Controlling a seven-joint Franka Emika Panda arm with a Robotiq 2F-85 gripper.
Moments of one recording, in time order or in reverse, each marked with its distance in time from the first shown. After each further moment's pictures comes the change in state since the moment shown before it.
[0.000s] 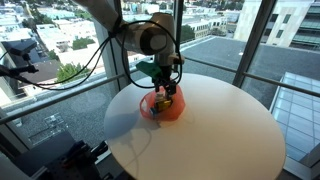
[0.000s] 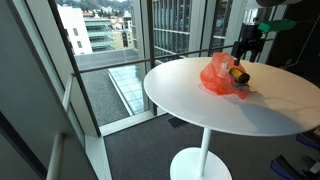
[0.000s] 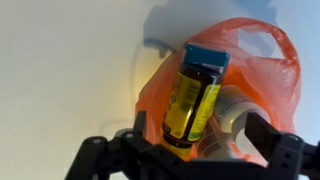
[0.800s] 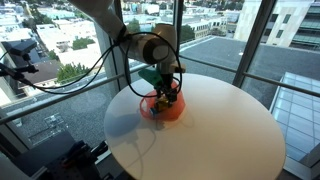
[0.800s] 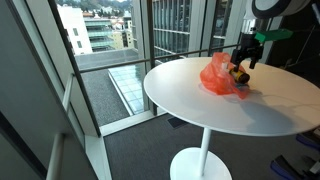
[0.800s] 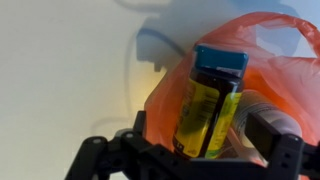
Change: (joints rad) arm -0.002 0.066 -0.015 0.000 0.001 0.049 0.032
